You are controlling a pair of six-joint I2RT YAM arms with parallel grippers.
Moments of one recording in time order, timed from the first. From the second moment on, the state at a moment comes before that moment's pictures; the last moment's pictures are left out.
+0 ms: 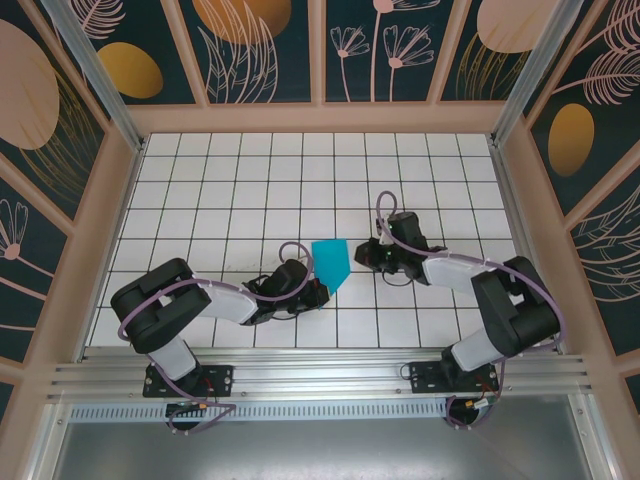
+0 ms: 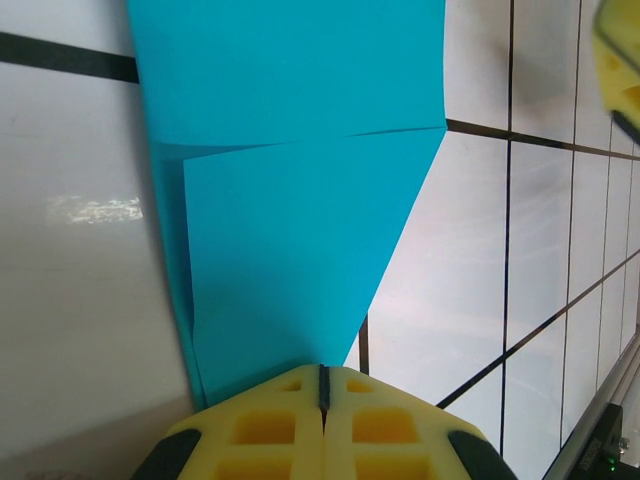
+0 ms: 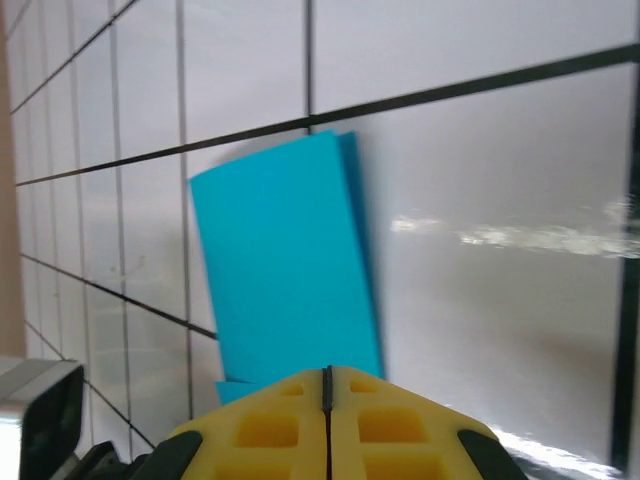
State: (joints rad) left arm -0.93 1.68 0.52 0.41 0.17 -1.10; right arm 0.46 1.50 0.60 0.09 -0.46 0.73
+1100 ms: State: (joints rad) left arm -0.92 1.58 0.54 0.48 0.18 -1.35; right arm 0.61 1.67 0.61 0.18 -0.48 0.79
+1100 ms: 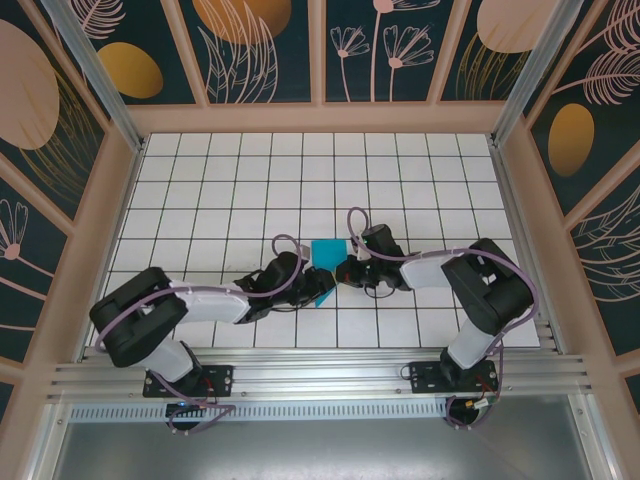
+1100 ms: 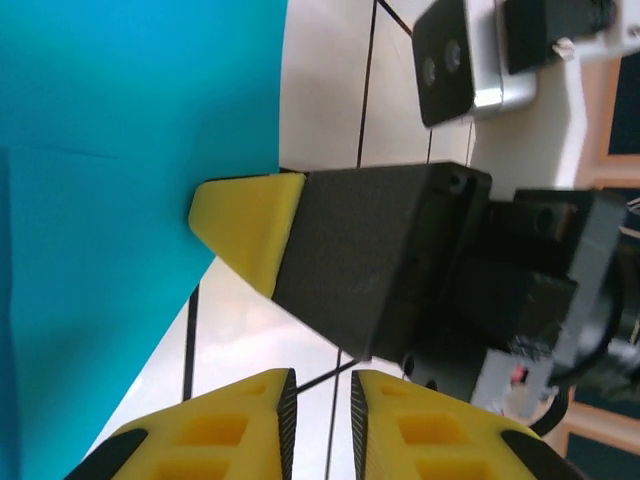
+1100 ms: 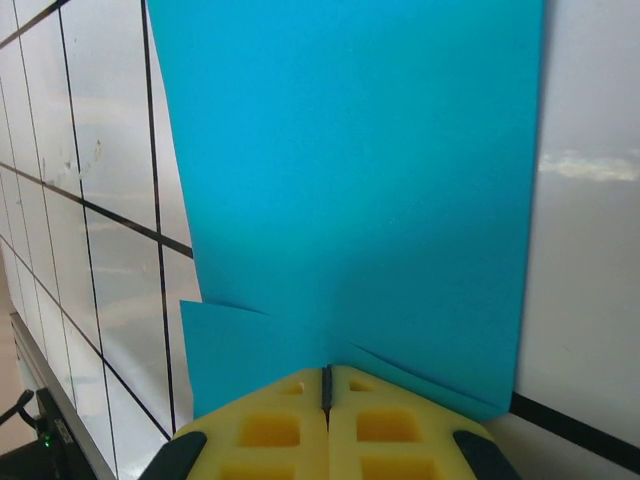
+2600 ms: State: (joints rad) left arm -0.92 1.76 0.58 0.55 0.16 -1.47; right arm 0.62 1.64 0.58 0.20 -0.41 0.86
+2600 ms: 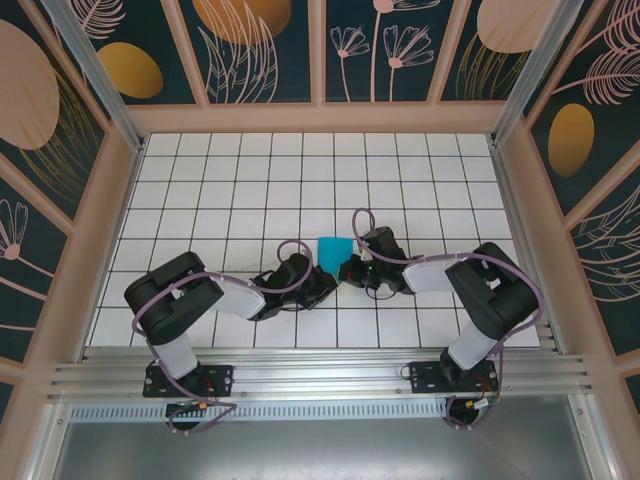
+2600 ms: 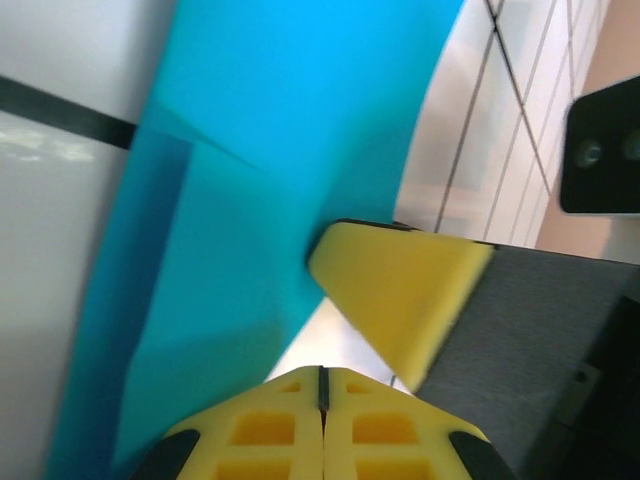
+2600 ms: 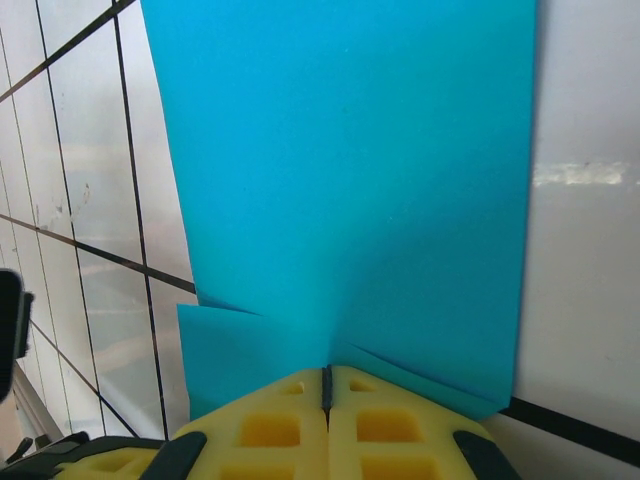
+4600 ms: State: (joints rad) left arm -0.92 1.61 0.50 0.33 0.19 -1.34; right arm 0.63 1.63 0.60 0.14 -0.38 0.86
